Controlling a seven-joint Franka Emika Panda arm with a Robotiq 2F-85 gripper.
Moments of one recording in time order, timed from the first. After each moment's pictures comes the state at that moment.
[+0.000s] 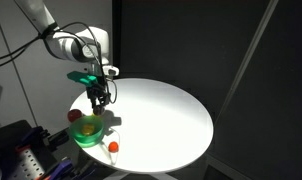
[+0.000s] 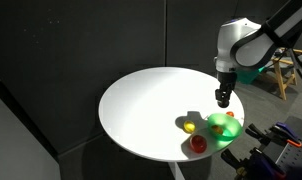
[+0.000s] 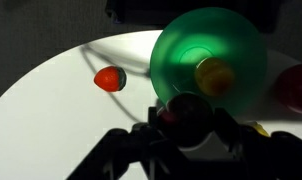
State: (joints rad) arm 0.02 0.06 -0.02 -2.57 -0.17 2.47 0.10
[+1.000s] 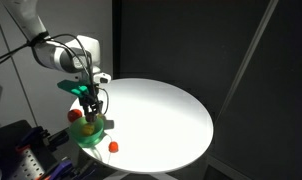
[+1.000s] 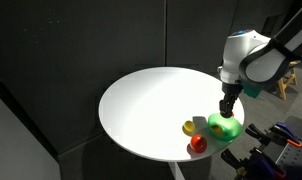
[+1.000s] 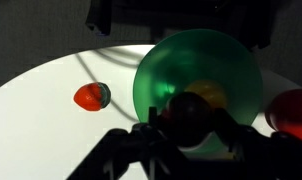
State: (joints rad) arm 0.02 0.07 0.00 -2.69 -0.17 2.63 0.10
